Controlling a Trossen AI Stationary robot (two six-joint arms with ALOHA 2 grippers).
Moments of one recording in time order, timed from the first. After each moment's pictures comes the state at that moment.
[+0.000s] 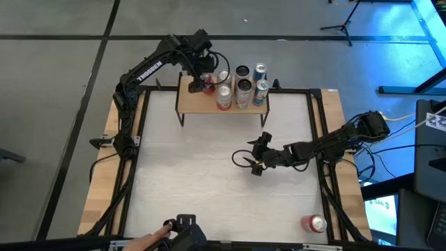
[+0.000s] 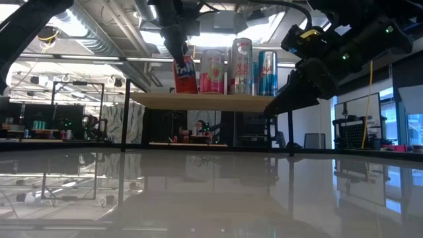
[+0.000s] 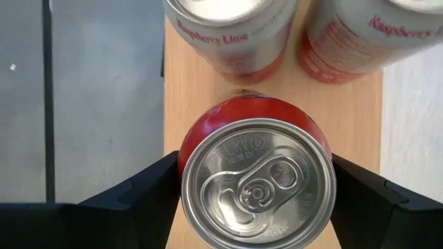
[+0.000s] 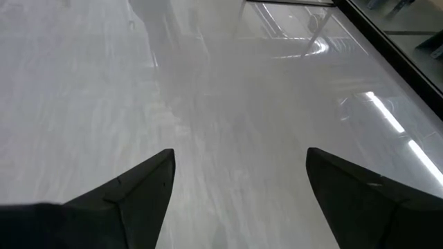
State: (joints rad) left arm 0.68 1.97 2.24 -1.43 0.04 0.64; right arm 0.25 1.46 0.61 0.18 0.53 0.15
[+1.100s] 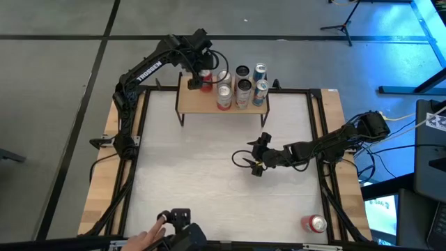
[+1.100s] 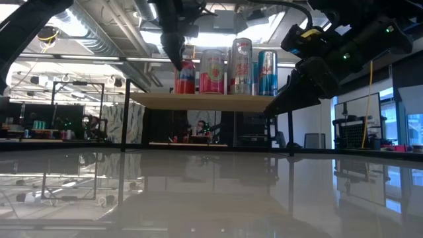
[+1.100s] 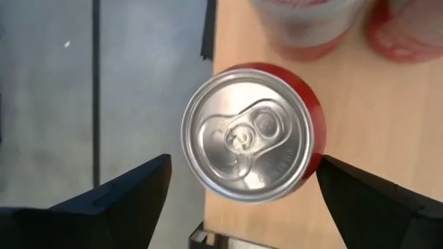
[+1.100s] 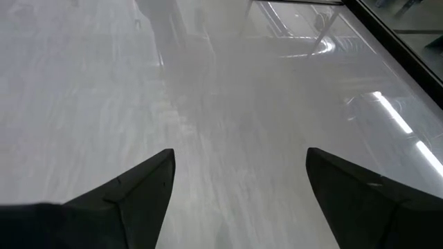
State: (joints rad) left arm 0.68 1.97 2.24 -1.40 -0.14 0.64; right arm 0.25 1.46 0.61 0.18 0.50 0.15
